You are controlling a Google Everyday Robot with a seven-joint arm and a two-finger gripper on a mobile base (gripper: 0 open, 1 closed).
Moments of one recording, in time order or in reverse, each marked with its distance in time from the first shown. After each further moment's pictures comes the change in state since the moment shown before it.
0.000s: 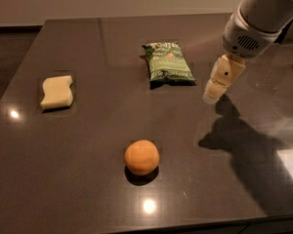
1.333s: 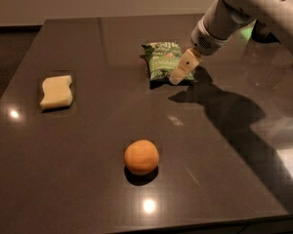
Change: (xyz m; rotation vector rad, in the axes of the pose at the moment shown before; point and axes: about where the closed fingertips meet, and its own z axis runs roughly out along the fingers) arm -0.063 -0.087 0.100 0.029 -0.147 0.170
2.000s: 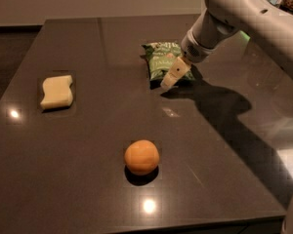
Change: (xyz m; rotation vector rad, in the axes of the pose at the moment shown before) arm -0.009 0.008 0.040 -0.045 -0.017 -0.010
